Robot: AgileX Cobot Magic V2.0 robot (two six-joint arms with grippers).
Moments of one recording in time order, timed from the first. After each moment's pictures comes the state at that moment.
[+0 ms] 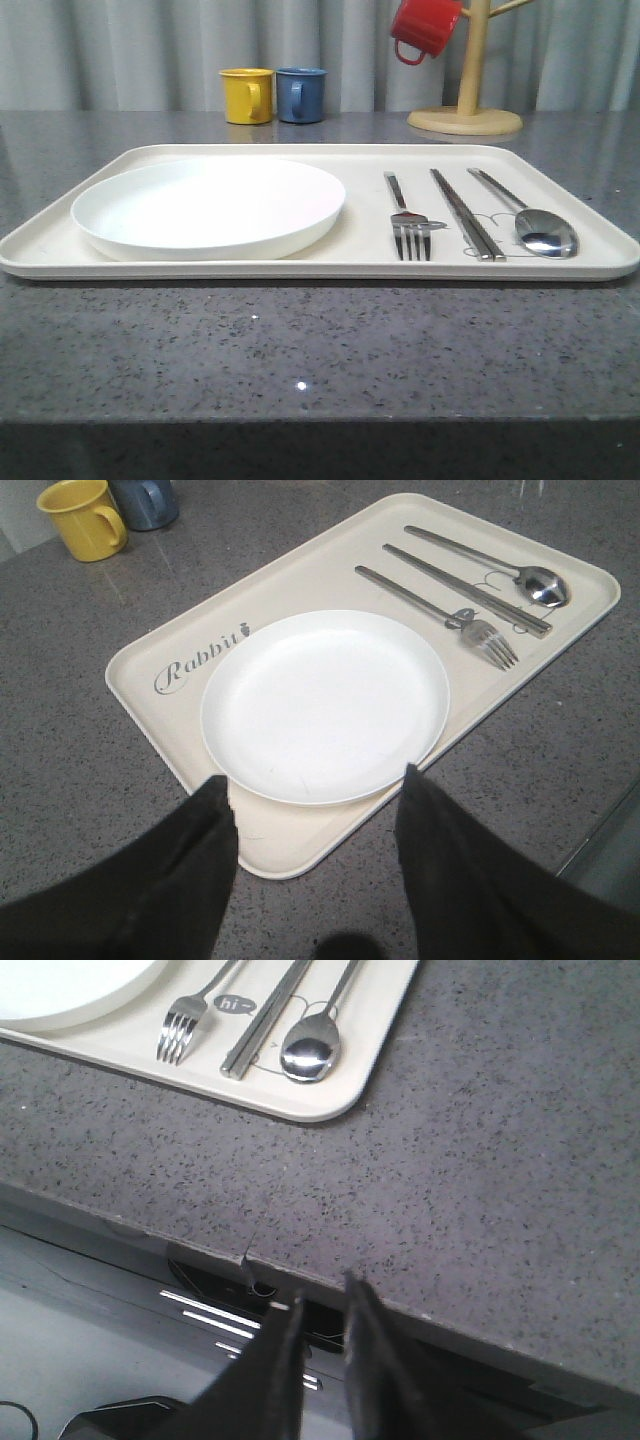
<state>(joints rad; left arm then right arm) -0.55 0.61 -0.79 -0.10 0.74 0.29 0.32 0.22 -0.62 0.06 1.09 0.07</state>
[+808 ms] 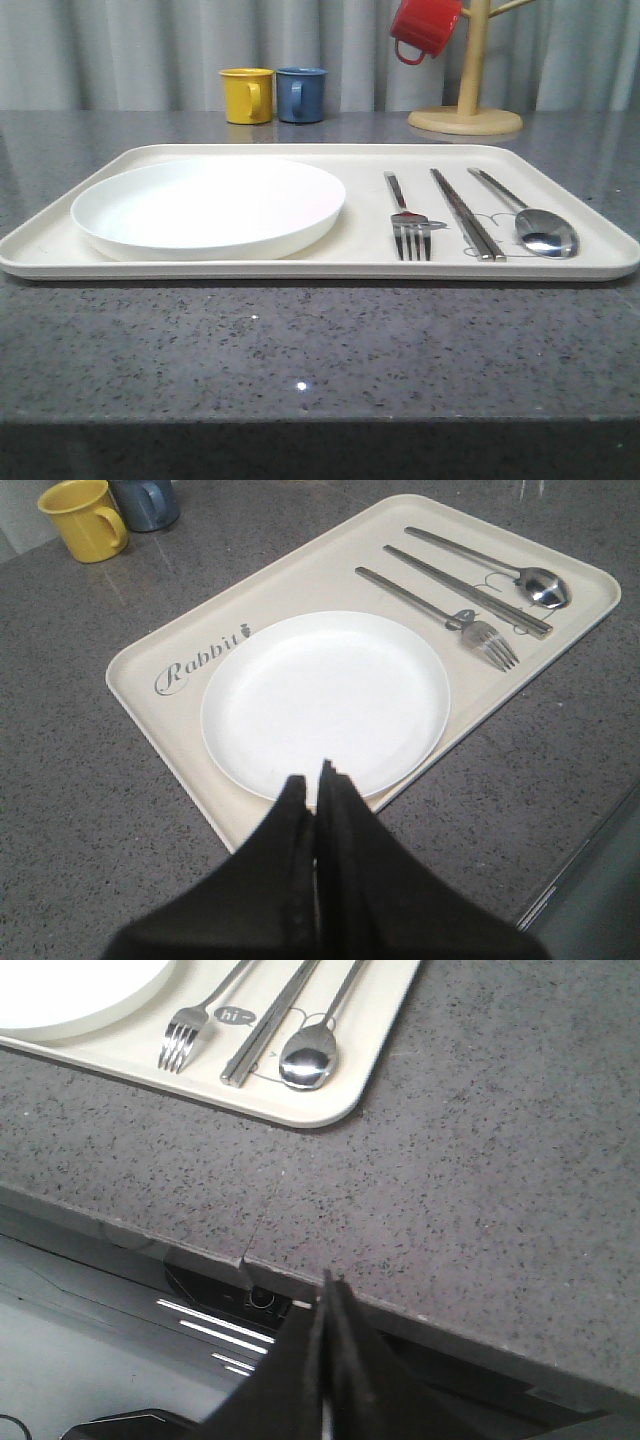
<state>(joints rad) -0.55 0.61 -0.79 -0.10 0.74 0.29 0.32 0.20 -0.61 0.05 1.09 0.07</state>
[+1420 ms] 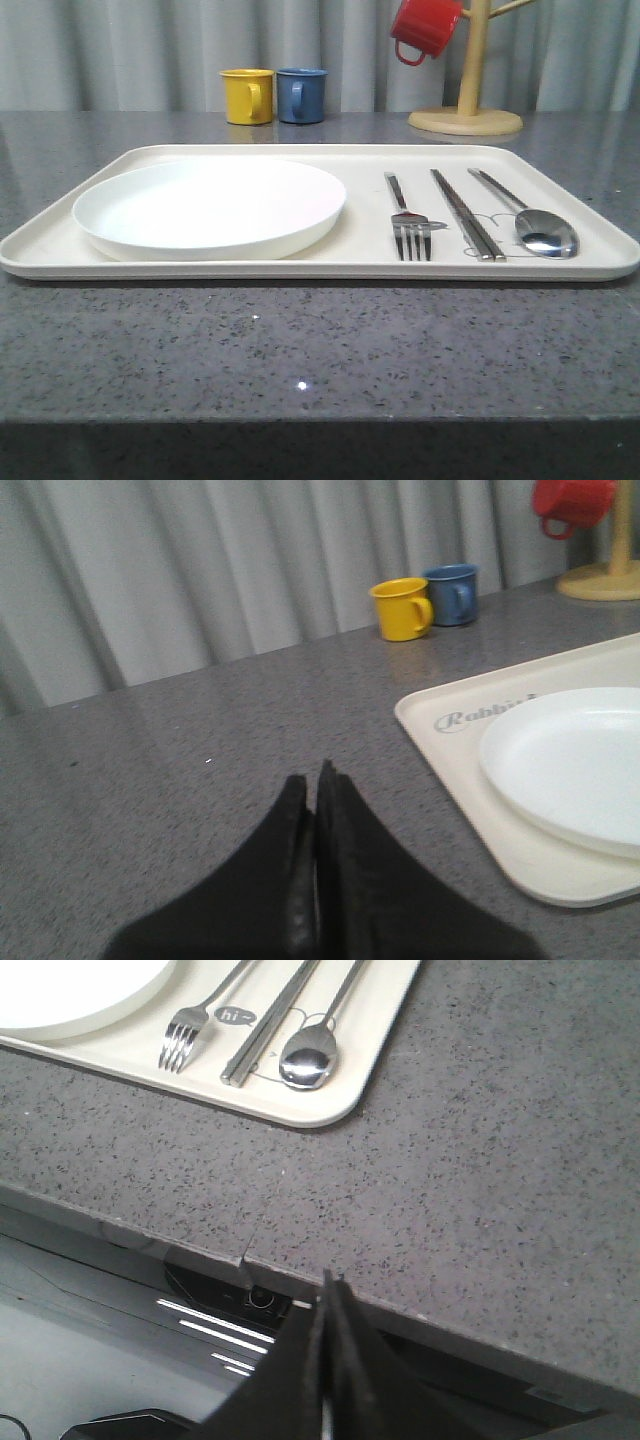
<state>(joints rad) -0.11 0.08 -0.31 -0.05 0.38 0.29 0.32 0.19 -0.61 0.05 1.09 0.07</state>
